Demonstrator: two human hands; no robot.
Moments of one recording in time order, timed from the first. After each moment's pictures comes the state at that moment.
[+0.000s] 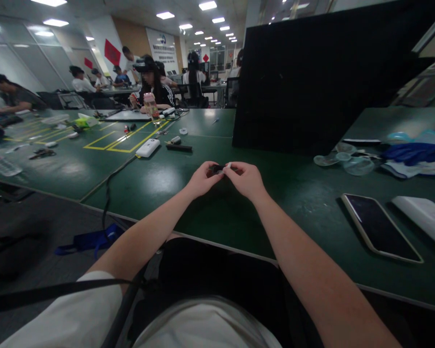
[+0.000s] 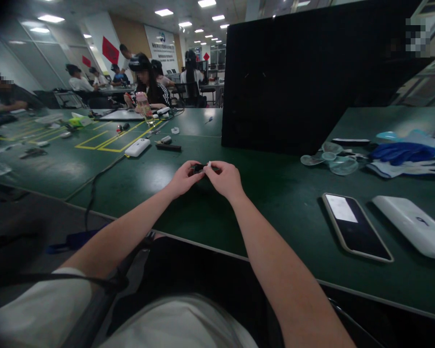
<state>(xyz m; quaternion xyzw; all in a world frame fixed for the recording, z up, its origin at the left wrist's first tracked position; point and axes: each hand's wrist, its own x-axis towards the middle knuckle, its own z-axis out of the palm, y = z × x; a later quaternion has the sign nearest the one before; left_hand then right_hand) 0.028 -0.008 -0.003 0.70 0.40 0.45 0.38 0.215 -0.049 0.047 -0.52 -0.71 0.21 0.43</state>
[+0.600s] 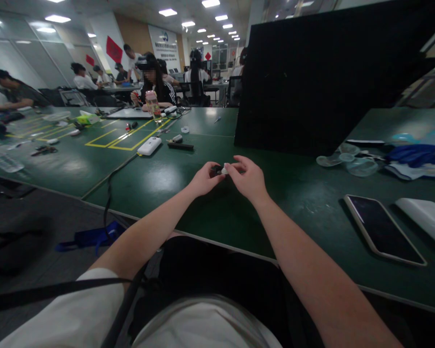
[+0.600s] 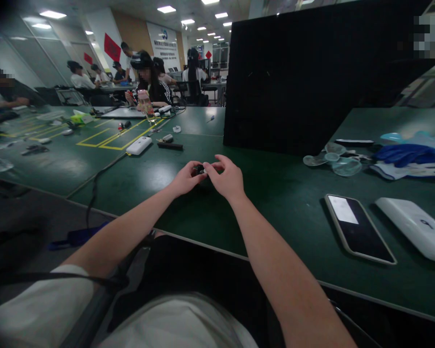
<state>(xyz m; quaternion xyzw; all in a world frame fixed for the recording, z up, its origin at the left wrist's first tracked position) 0.027 -0.003 -0.008 0.71 0.45 0.42 0.34 0.211 -0.053 0.046 -0.53 -0.69 0.19 0.46</state>
